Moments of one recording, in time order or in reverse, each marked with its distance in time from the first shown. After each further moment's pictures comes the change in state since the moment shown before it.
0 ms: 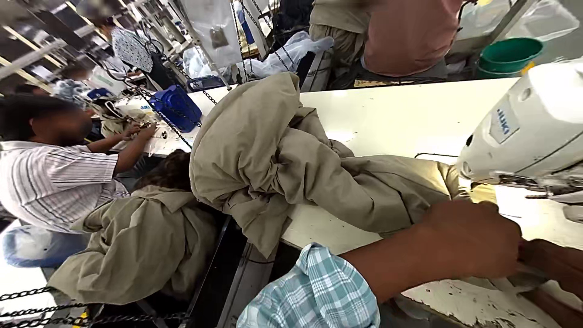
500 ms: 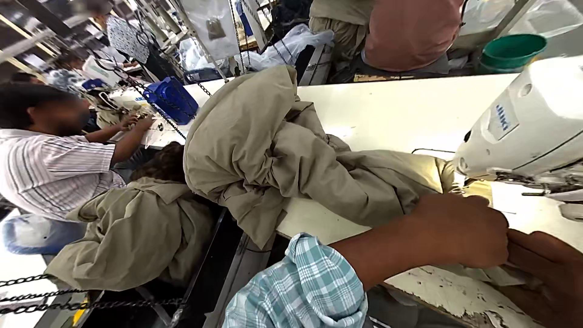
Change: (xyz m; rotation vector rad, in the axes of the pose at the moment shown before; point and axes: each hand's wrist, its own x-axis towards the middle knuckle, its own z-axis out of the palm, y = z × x) left_hand -0.002 -0.004 -0.008 -0.040 -0.054 -0.034; right_hand 0.009 0.047 0.050 0.036 0.240 -0.178
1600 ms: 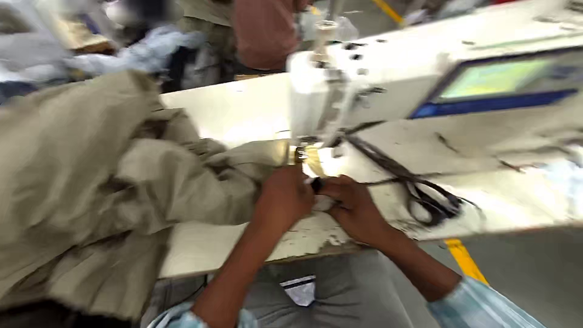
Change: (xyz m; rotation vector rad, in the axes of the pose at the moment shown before) left_hand -0.022 -0.014 0.030 -0.182 0.400 -0.065; right_hand -0.007 -0.028 0.025 0.190 0.376 0.214
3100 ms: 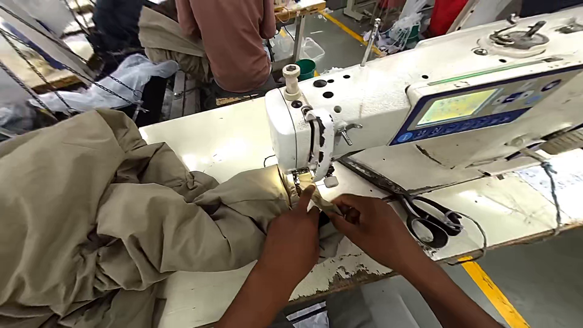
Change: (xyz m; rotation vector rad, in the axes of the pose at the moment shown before) left_hand 0.007 -0.004 0.026 0.275 -0.097 0.209; right_hand 0.016 -0.022 -0.032 -0.125 -0.036 0.537
